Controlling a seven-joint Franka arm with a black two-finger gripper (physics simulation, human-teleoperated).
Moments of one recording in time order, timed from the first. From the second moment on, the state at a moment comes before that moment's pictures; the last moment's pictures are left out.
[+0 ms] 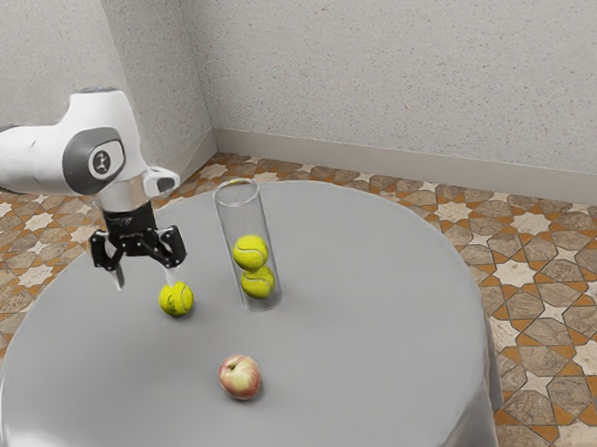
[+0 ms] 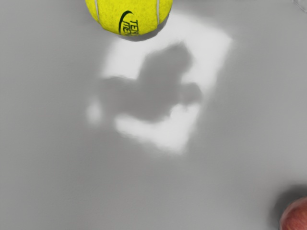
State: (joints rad) arm -0.04 0.03 0.17 -2.09 -0.05 1.94 -0.24
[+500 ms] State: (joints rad) arm 0.03 0.26 0.17 -2.02 -0.10 2.14 -0.13
